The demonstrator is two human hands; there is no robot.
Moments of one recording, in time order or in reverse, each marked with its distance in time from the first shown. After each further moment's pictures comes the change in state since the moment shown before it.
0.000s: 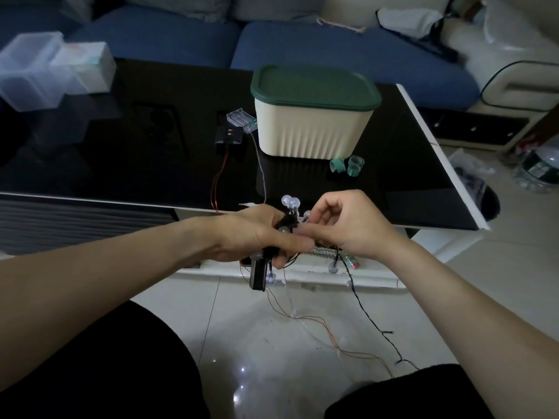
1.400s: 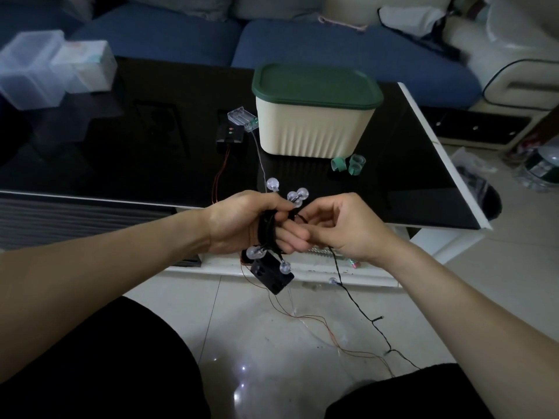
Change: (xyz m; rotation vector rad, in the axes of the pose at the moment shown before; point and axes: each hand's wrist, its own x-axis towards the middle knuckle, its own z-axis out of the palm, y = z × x) left_hand 0.002 -0.001 -0.012 -0.503 0.091 0.029; right_hand -0.003 -0.006 0.010 0.181 -0.096 -0.014
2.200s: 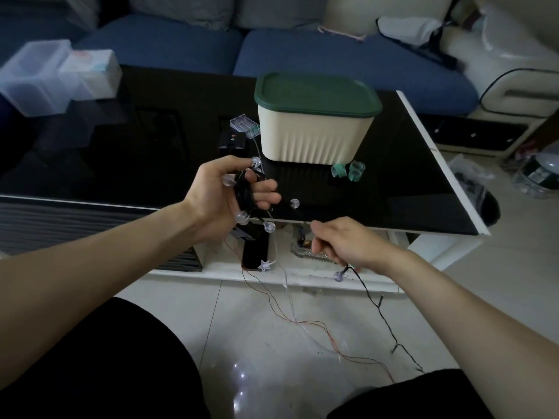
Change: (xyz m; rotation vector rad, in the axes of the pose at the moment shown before) left_hand -0.008 0.019 -0.020 -0.357 0.283 0.225; right_hand 0.000 0.014 -0.005 -0.181 -0.079 0.335
